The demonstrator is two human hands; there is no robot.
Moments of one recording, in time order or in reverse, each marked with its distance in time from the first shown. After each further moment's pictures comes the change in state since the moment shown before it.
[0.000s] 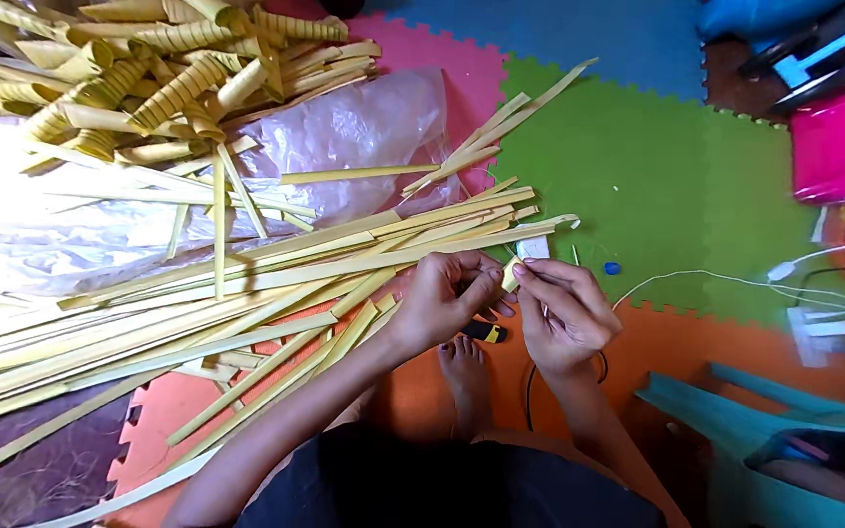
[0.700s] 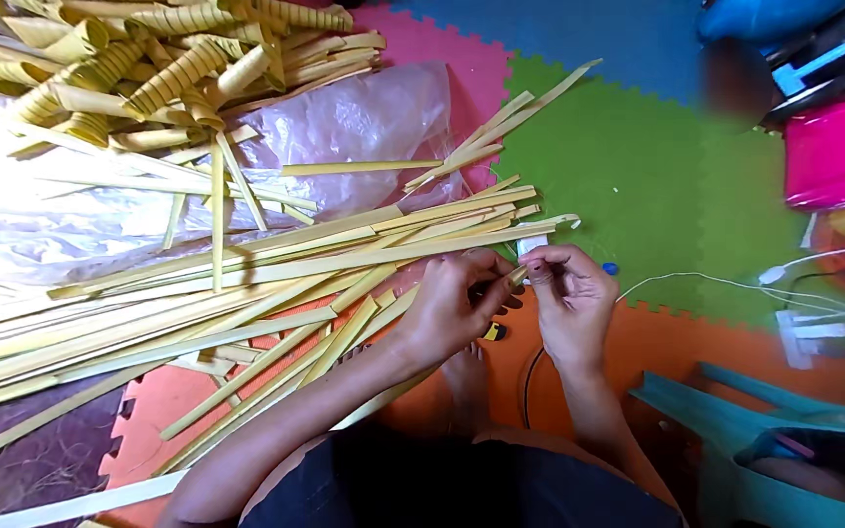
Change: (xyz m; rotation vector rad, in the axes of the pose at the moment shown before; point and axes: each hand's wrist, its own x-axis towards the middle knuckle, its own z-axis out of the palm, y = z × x) left_hand -0.007 0.010 0.006 0.305 0.025 0.058; right_hand 0.017 -0.009 -0.004 0.348 -0.162 0.468
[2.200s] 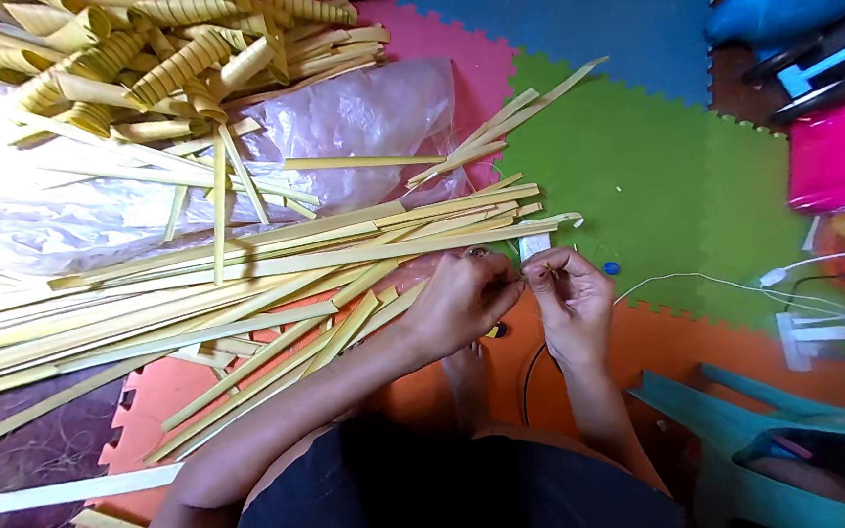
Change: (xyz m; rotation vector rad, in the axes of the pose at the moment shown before) left_hand 0.002 -0.002 -0.001 0.232 -0.049 0.074; right_hand -0.007 0.007 -0.006 0.090 -0.049 0.088
